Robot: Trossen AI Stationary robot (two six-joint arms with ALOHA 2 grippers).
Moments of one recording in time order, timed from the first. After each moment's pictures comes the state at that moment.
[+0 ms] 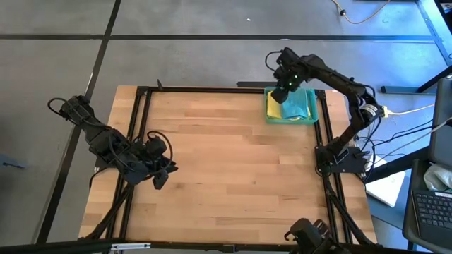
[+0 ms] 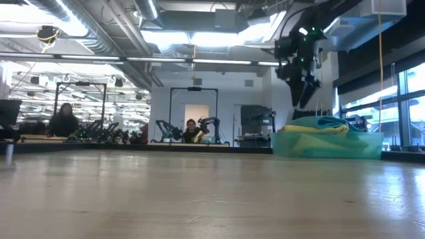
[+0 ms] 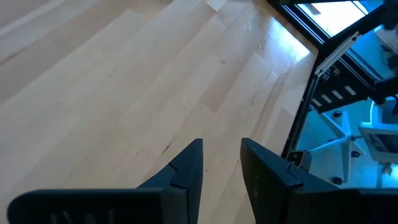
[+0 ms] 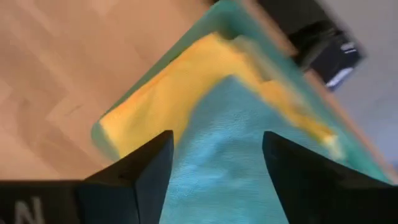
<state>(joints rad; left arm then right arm) -0.69 1.13 1.29 -1.08 -0.54 -1.25 -0.88 1.66 1.44 -1.10 -0.02 -0.11</state>
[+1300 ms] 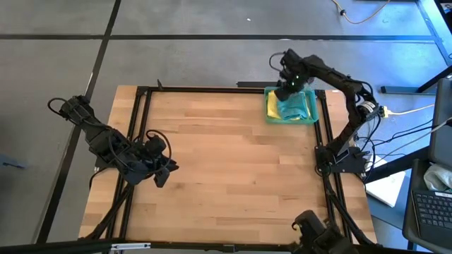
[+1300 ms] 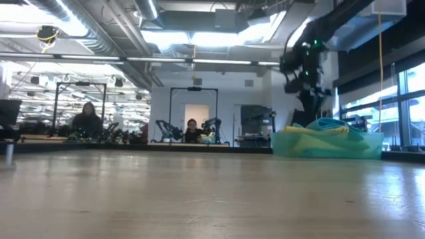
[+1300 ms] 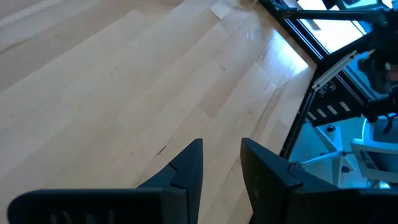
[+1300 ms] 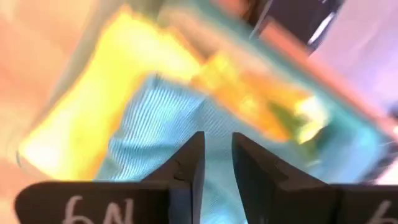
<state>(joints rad) -0.69 1.13 1.29 -1.08 -0.56 -1.33 -0.97 1.71 1.37 -1.09 0.05 0.02</state>
